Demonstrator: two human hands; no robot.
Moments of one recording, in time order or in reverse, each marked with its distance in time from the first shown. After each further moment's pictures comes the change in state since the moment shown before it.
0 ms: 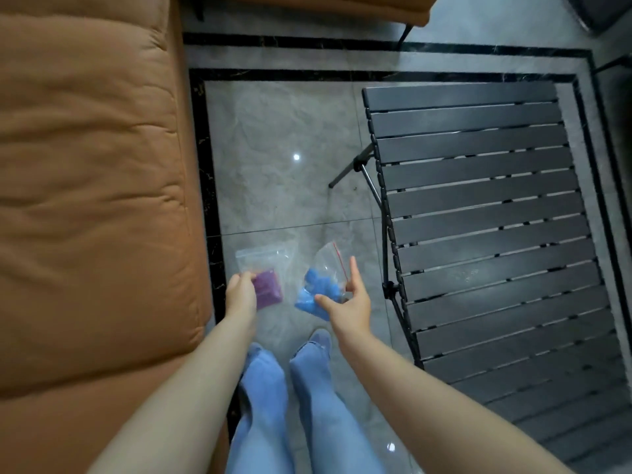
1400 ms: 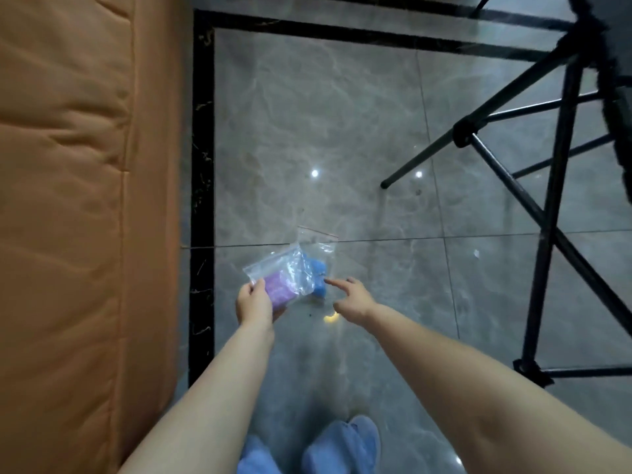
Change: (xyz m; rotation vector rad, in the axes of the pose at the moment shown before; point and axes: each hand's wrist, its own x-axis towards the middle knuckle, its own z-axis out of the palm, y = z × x) left_hand 0.316 -0.111 0.071 -0.242 0.043 -0.059; right_hand 0.337 0.200 0.136 -0.784 -0.448 -0.014
